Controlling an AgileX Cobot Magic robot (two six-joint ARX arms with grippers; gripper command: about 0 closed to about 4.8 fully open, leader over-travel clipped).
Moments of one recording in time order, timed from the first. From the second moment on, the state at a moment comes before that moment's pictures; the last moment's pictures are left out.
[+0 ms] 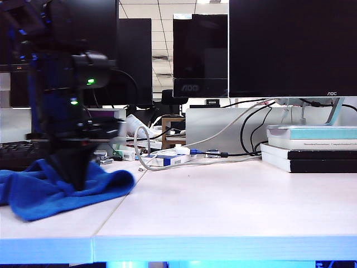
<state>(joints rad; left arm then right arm) -0.43 1.86 1.25 -0.74 0.06 0.10 0.82 1.08 1.35 -0.56 -0.29 0.02</state>
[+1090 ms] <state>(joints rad) -0.70 1.96 1.36 -0.68 0.22 -0.04 0.82 1.06 1.36 -0.95 0.15 0.18</state>
